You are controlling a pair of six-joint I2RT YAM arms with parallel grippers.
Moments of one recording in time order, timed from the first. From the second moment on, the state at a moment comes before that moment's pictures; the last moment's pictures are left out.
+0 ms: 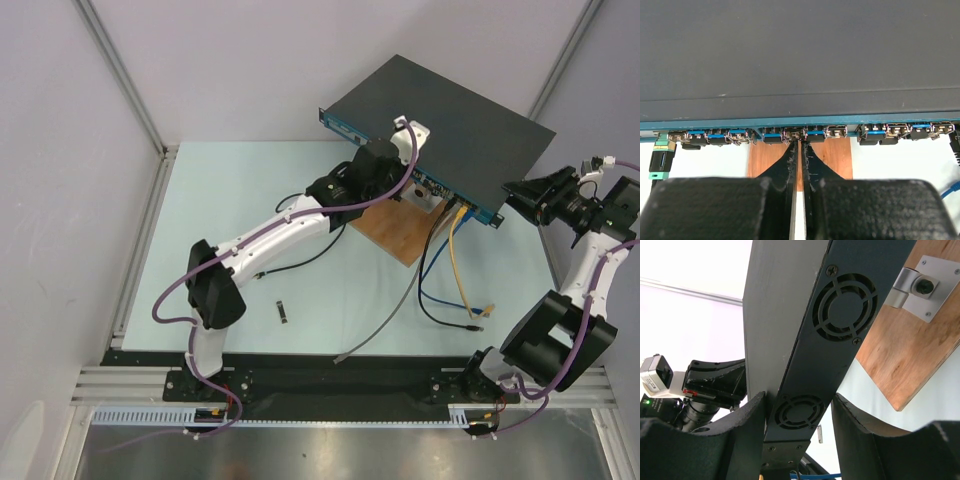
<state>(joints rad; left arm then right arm) -0.92 1.98 1.99 -0.32 -0.21 -0.01 -0.67 1.37 1.19 -0.39 -1.25 0.60</state>
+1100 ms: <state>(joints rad) -0.82 1.75 1.55 0.03 0.06 0.07 -0.66 1.41 1.23 -0.45 -1.27 0.56</state>
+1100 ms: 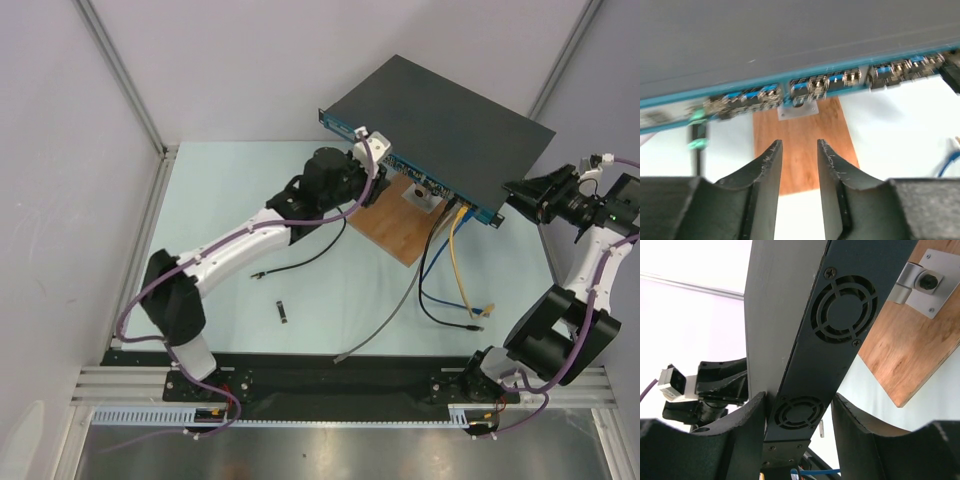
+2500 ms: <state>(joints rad) -0.53 1.39 0.83 -1.03 0.62 1.80 -0.78 1.44 1.66 -1.03 -1.14 -0.13</state>
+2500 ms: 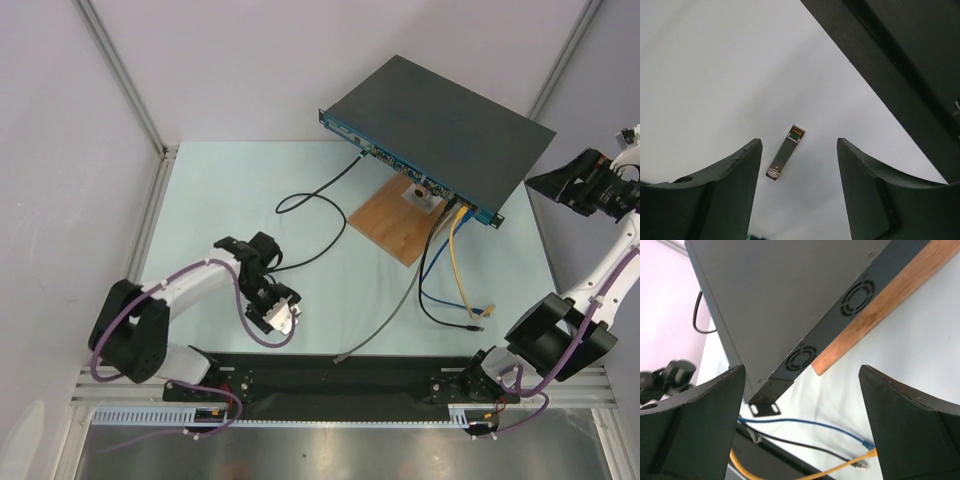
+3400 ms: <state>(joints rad) -0.45 1.71 0.98 -1.02 0.55 1.95 -0.78 1.42 1.76 -1.17 -1.15 -0.18</state>
